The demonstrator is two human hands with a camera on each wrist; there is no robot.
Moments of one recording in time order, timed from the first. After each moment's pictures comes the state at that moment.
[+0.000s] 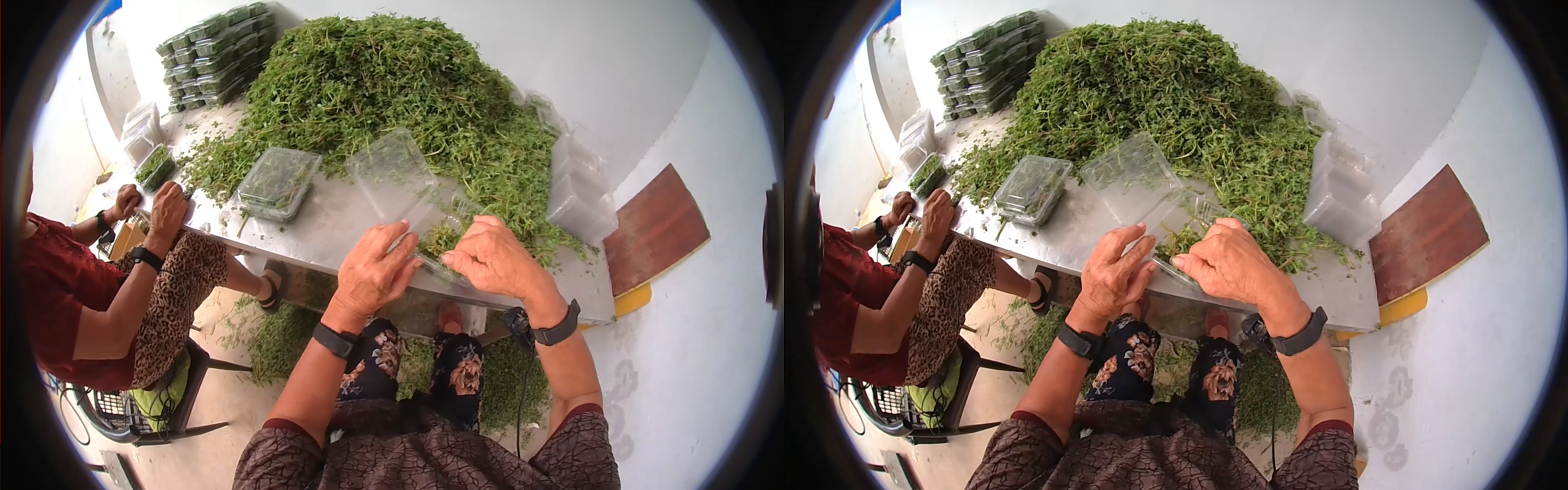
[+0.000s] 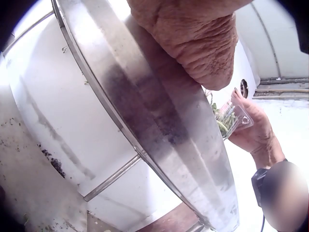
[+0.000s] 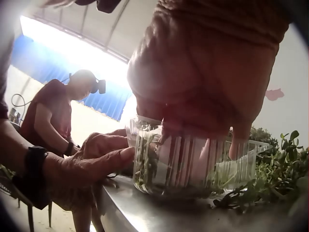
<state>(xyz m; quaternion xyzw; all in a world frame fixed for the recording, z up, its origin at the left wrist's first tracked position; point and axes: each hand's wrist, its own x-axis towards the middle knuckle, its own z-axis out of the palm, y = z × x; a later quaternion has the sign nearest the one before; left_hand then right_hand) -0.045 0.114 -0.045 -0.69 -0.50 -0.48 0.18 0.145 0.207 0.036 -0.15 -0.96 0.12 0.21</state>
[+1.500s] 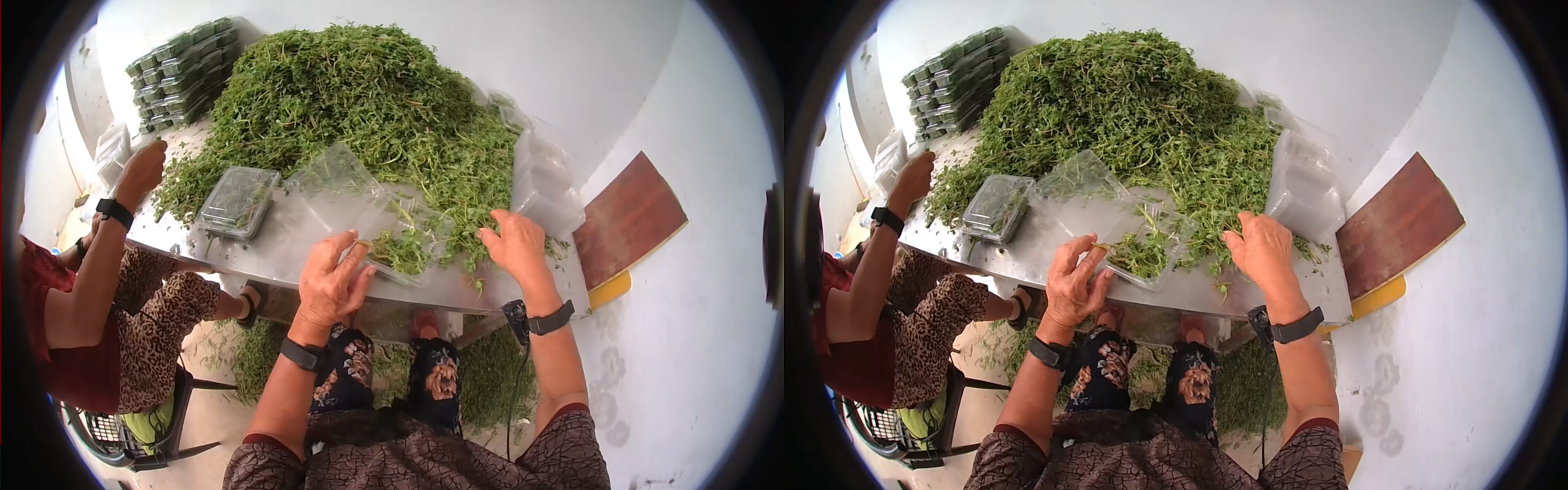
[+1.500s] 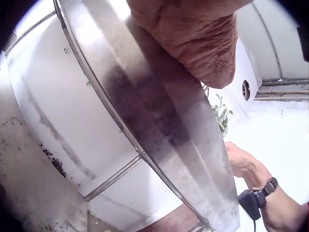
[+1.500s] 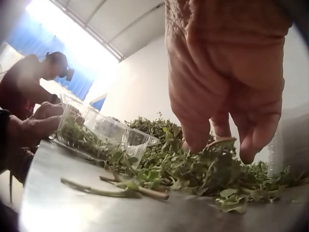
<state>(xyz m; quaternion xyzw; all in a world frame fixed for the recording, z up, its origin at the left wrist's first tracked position) -0.048 0.118 -0.051 -0.67 -0.50 -0.50 0.20 0.210 0.251 0.021 -0.45 -0.84 -0.07 0.29</state>
